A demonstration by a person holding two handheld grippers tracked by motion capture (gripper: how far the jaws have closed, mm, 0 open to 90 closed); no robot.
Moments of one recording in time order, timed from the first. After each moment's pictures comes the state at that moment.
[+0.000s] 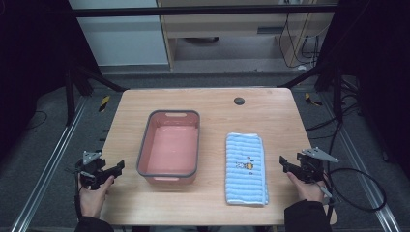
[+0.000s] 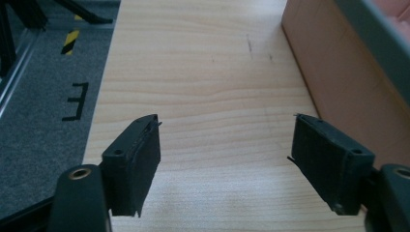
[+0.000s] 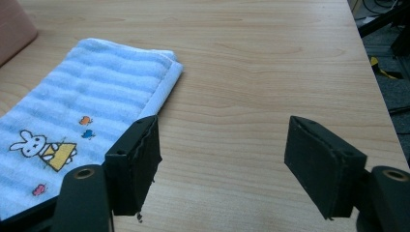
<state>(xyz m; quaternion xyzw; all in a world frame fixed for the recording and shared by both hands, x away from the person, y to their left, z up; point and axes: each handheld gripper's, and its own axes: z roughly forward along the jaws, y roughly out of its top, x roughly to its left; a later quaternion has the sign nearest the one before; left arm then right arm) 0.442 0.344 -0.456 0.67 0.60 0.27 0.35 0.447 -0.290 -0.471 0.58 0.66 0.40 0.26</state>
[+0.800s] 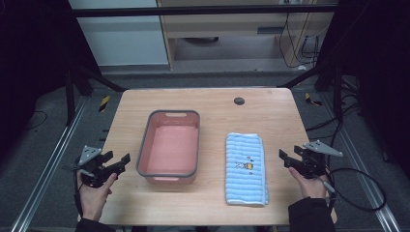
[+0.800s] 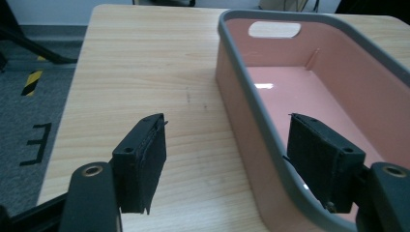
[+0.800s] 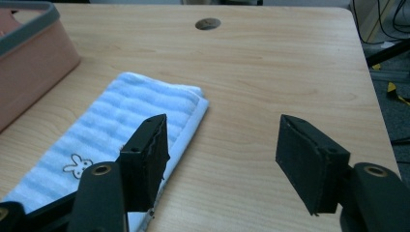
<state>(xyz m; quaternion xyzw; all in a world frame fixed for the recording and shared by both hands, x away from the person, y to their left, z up) 0.431 0.316 -0.416 0.67 0.55 0.26 0.43 0.448 -0.283 -0.438 0.54 0.67 0.43 0.26</state>
